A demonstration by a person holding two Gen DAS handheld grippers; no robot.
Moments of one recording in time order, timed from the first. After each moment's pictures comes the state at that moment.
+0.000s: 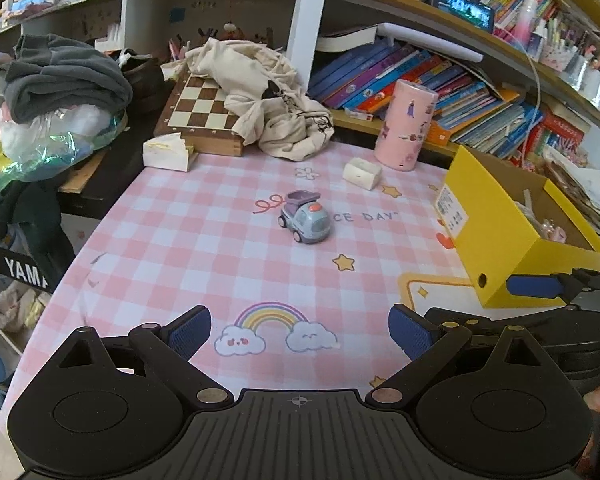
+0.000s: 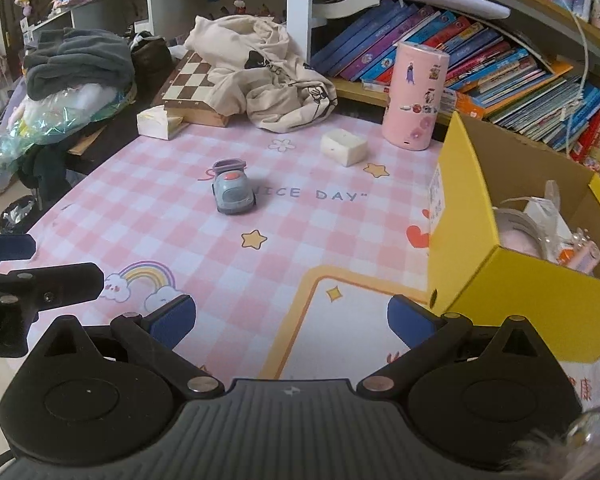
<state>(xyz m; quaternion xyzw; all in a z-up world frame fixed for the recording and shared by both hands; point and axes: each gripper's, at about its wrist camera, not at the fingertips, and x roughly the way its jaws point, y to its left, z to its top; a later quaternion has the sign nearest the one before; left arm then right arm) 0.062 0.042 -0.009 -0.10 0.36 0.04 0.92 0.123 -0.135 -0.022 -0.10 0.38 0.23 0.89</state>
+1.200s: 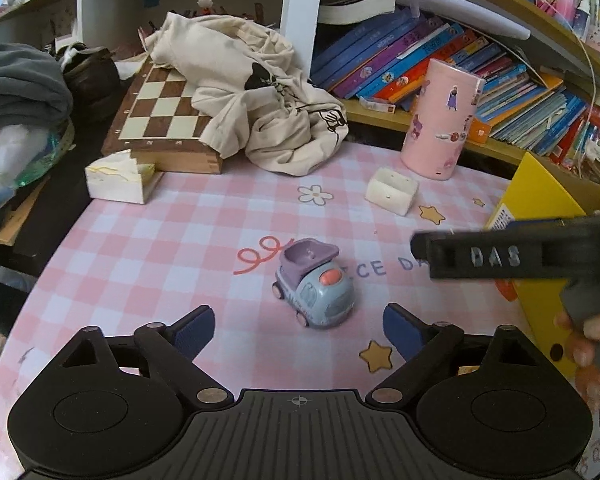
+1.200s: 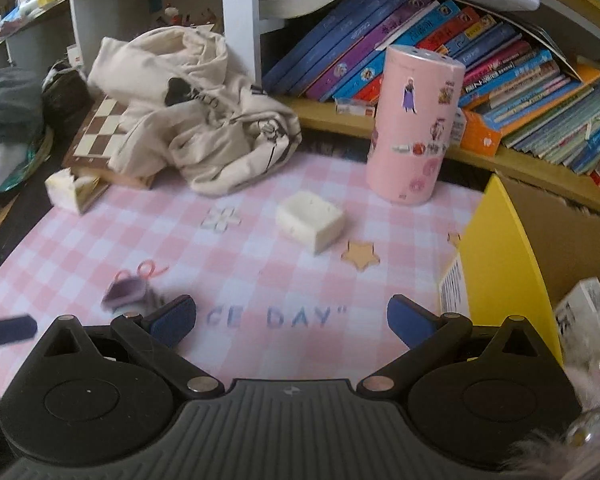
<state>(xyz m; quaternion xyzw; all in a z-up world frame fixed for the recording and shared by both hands) 0.203 0.047 -0.053 -0.08 0.38 0.04 0.92 0.290 -0.093 -0.040 -0.07 0.37 0.19 0.91</state>
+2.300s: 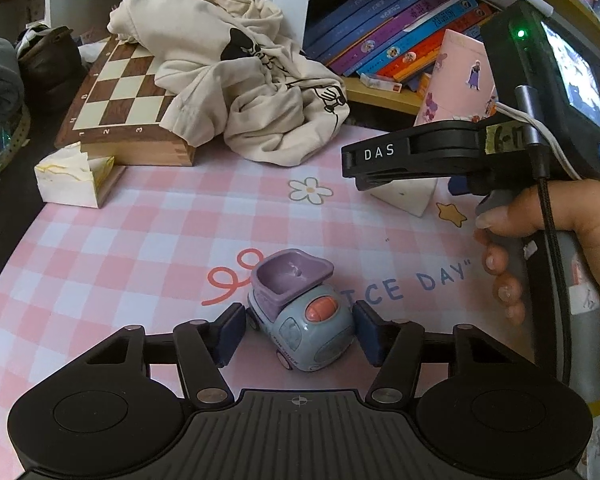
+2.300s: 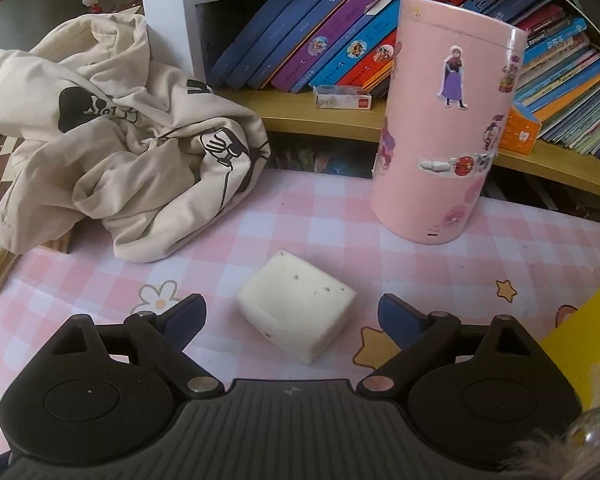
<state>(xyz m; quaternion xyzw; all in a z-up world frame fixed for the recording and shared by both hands) 0.254 0.051 -0.084 -0.08 0.40 0.03 0.91 0.406 -0.056 -0.088 -0.05 0.40 0.14 0.91</state>
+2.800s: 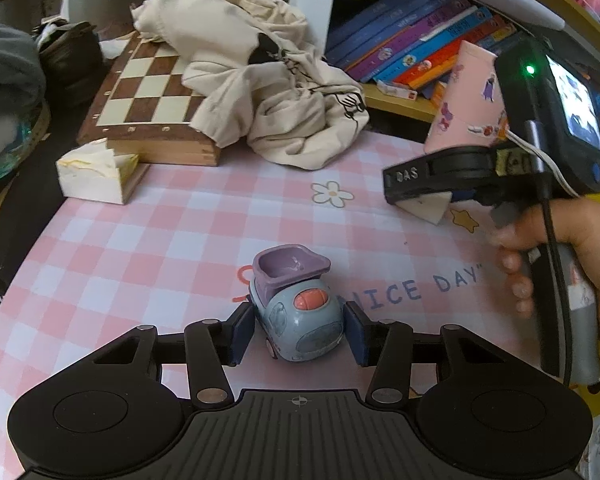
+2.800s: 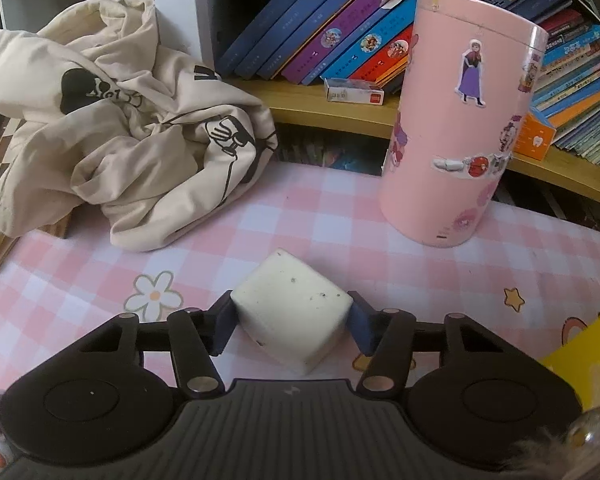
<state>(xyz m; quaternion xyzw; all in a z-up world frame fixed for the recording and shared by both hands) 0.244 0.067 -0.077 -0.09 0.40 0.04 0.91 0.406 -0.055 -0.093 -0.06 0.40 0.16 0.90</state>
